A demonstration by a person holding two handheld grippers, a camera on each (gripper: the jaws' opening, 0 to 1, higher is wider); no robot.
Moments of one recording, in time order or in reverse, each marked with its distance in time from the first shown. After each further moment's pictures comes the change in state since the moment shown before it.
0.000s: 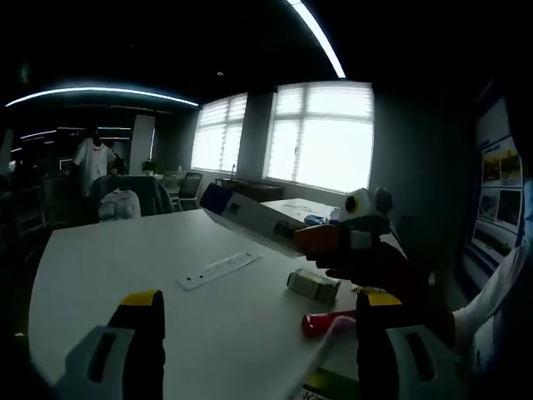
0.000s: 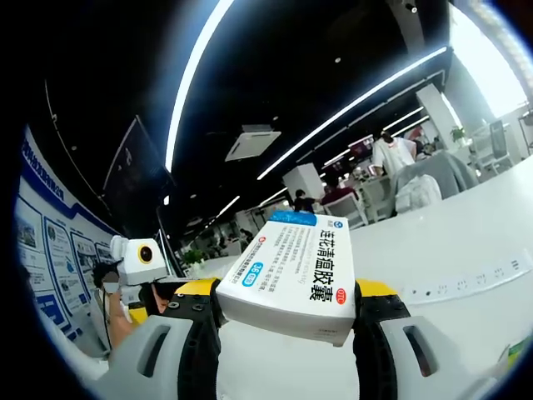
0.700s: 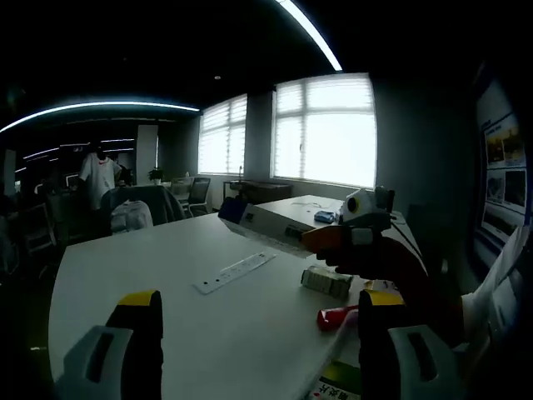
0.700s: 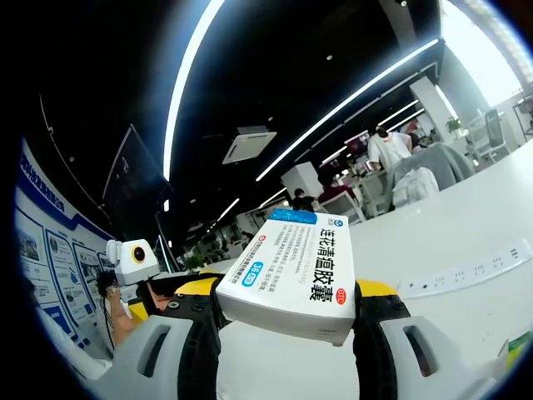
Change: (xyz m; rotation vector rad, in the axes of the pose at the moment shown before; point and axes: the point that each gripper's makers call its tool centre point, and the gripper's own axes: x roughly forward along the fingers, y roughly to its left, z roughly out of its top) left arm -0.013 0.010 0.009 0.074 0.005 0.052; right arm -0.005 -0.014 -0.001 0.041 0.003 -0.002
